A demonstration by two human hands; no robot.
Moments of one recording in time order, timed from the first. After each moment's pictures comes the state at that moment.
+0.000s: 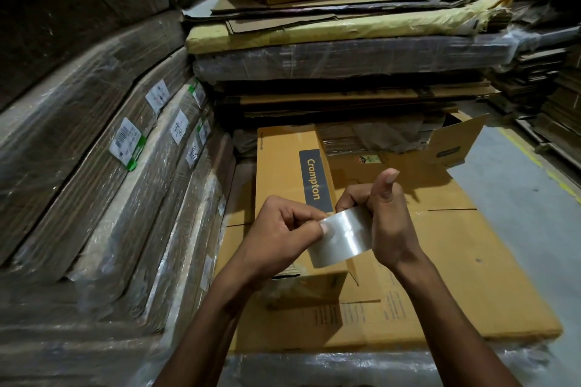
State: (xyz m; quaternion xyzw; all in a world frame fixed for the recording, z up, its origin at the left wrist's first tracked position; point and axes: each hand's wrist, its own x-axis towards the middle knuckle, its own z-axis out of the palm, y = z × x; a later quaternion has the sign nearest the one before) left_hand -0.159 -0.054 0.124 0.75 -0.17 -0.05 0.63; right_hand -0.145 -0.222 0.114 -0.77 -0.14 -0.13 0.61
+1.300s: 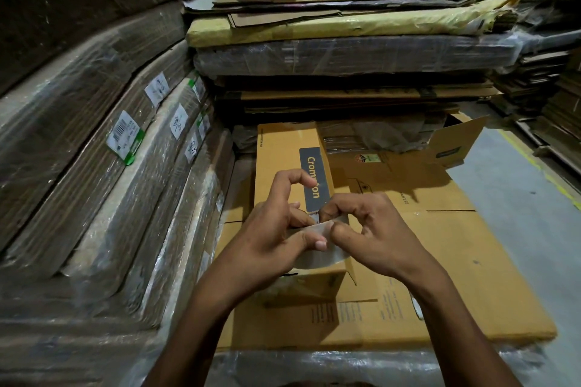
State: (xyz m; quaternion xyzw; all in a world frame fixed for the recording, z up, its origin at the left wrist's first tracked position) left_hand -0.160 -0.038 0.127 0.82 -0.24 -0.04 0.53; right_hand -0.149 -0.230 0.120 -0.82 -0.27 -0.05 0.50
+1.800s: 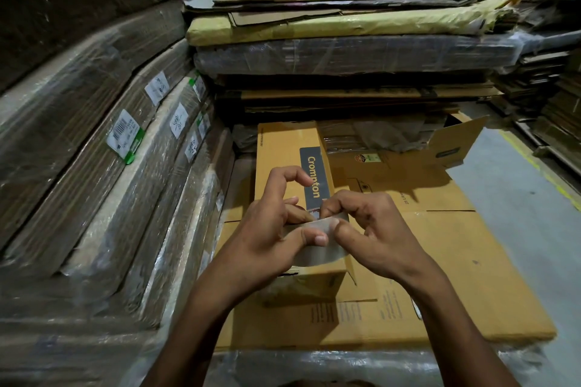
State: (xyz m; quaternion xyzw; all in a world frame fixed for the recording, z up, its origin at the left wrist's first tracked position) left_hand -0.162 -0.037 0.130 0.81 -0.22 -0.02 0.55; right_hand -0.147 -0.229 0.115 -0.81 -0.27 -0.08 0.52
